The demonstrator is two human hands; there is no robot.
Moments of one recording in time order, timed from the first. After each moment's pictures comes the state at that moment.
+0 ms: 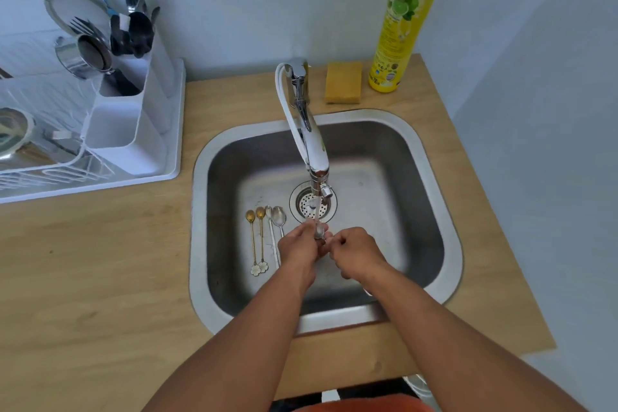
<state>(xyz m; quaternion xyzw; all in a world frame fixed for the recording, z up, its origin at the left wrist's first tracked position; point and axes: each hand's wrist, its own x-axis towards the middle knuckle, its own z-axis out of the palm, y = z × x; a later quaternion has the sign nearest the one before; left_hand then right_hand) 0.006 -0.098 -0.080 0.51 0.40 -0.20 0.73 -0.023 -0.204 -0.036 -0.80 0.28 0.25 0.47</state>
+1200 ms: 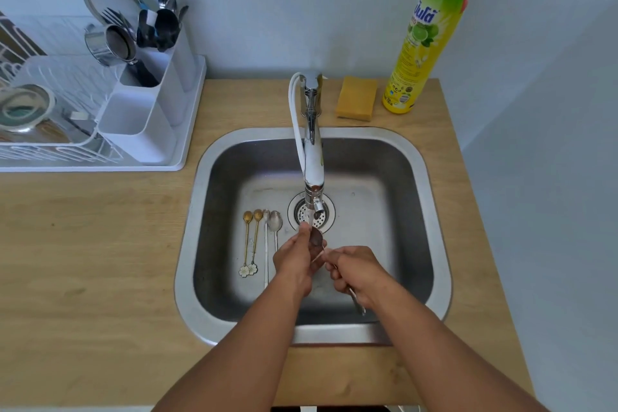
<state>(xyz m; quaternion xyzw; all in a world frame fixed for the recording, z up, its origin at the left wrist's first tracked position) 0.002 -0.114 -0.068 0.45 0.46 -0.16 0.74 -0.016 -0.228 -0.039 -0.60 0.36 0.30 0.65</state>
